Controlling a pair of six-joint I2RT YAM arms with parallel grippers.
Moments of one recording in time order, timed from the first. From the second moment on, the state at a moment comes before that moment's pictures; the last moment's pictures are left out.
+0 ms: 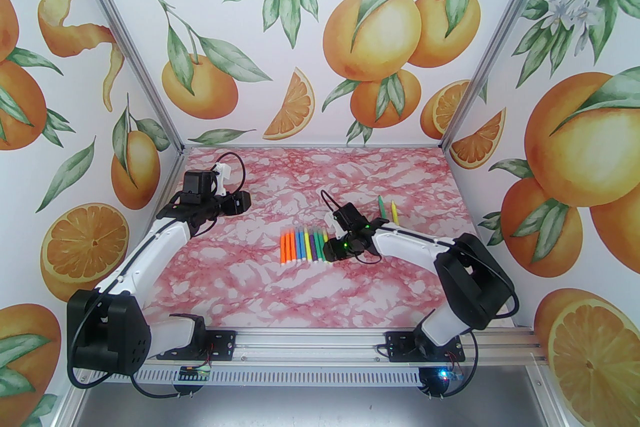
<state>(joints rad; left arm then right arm) -0.10 1.30 0.94 -0.42 0.29 -0.24 0.64 1.63 0.88 -0.43 -0.22 0.31</state>
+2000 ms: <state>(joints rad) -0.10 1.23 0.92 -0.41 0.30 -0.24 0.71 1.82 1.12 -0.72 0.05 0.26</state>
